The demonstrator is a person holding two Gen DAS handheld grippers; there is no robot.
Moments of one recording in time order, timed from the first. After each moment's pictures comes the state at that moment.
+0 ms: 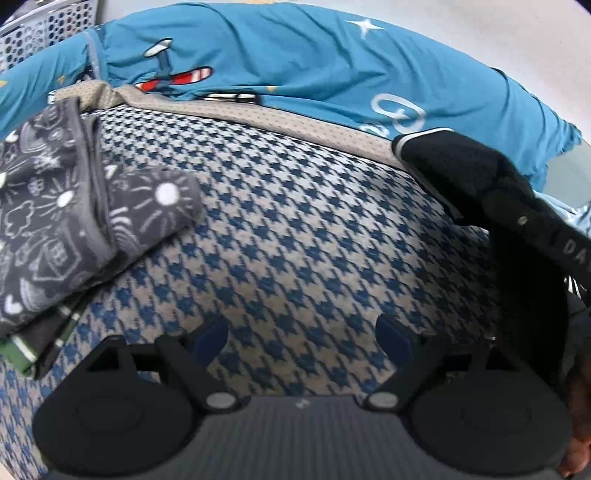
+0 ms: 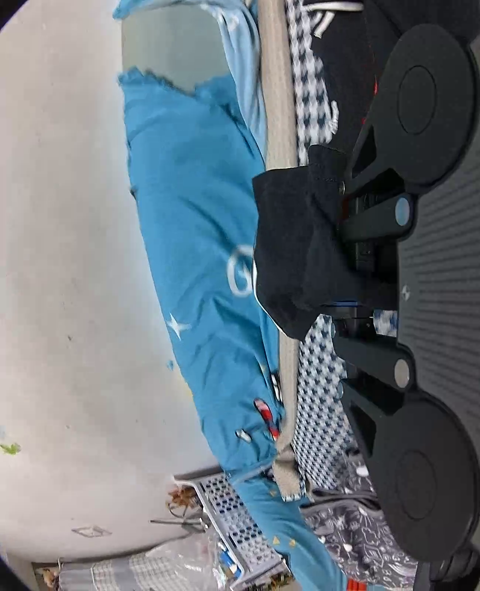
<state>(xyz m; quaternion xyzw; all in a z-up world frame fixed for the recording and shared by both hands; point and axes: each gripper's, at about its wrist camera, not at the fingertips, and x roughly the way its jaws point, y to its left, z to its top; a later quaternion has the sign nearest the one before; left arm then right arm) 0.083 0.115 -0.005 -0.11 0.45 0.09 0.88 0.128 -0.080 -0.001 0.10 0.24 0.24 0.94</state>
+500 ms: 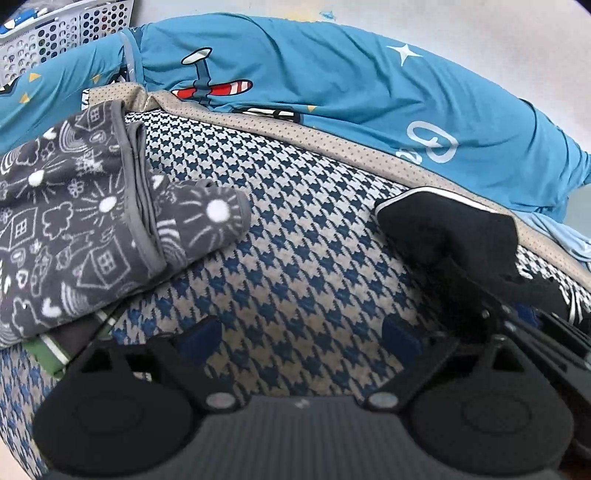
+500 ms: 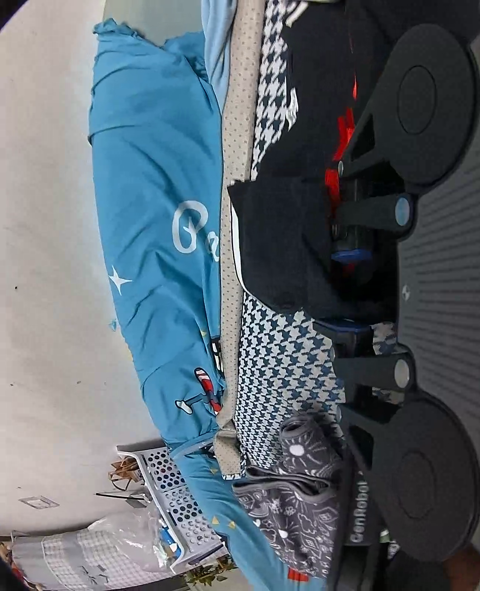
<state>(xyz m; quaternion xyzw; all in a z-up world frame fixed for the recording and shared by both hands) 0.081 0.127 0.013 -0.12 0.43 0.12 0.89 0.111 -0.055 -0.018 0.04 0.28 0.28 0.92</state>
